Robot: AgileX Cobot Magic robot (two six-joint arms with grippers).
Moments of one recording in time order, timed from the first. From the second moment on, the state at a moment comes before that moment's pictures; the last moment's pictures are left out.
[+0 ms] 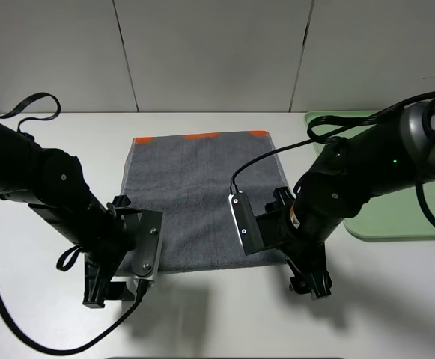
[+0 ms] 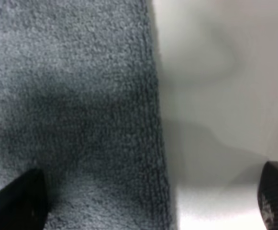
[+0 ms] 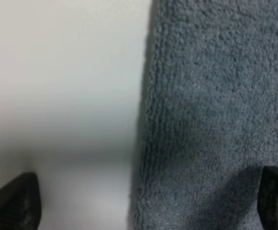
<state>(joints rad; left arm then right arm) -0.61 1.81 -0.64 -0.34 0.22 1.36 0.71 1.88 -0.74 -0.21 0.38 -0.89</state>
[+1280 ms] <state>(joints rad) -0.61 1.81 -0.64 -0.34 0.19 1.34 0.71 1.90 -0.73 -0.15 0.18 -0.89</state>
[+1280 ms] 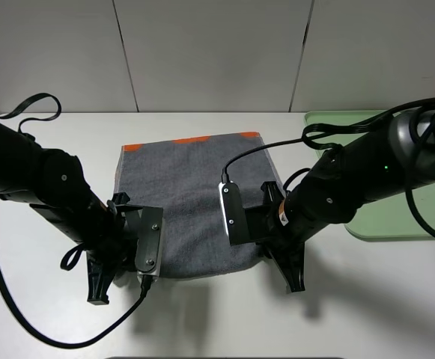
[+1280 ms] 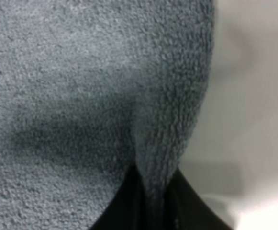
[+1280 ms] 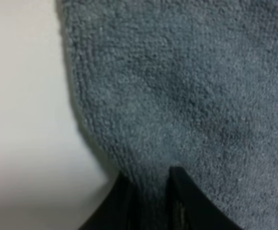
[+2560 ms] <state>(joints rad) -0.61 1.78 -0.64 -0.34 0.23 1.34 0.71 1.88 -0.73 -0.15 0.22 -0.89</state>
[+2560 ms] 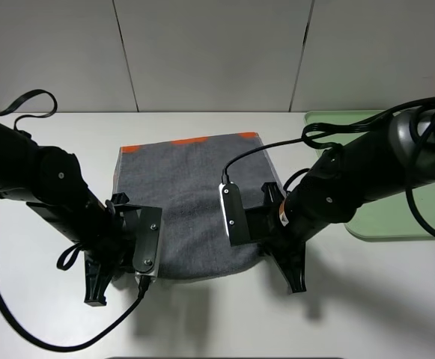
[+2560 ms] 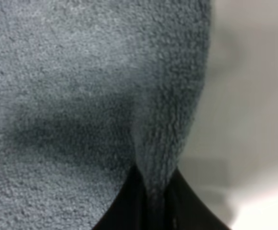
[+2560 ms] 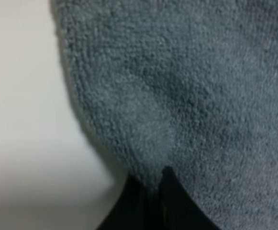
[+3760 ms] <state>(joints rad) -0.61 1.54 -0.63 -0.39 0.62 1.30 0.72 1.54 -0.72 0.07 0.69 -0.76</state>
